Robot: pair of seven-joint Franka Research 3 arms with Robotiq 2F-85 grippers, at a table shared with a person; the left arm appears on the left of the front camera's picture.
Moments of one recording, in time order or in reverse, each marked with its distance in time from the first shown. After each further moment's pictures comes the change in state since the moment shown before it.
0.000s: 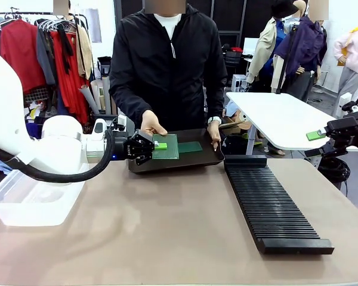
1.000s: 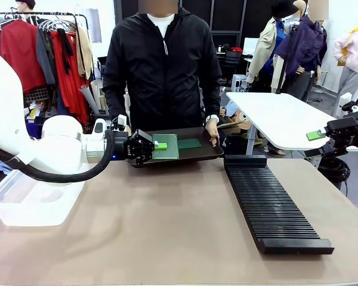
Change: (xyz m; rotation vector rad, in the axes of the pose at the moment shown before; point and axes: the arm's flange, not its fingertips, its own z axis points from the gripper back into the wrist) left arm 0.000 0.000 0.000 0.000 0.000 0.000; right arm 0.000 0.000 0.000 0.000 0.000 0.000
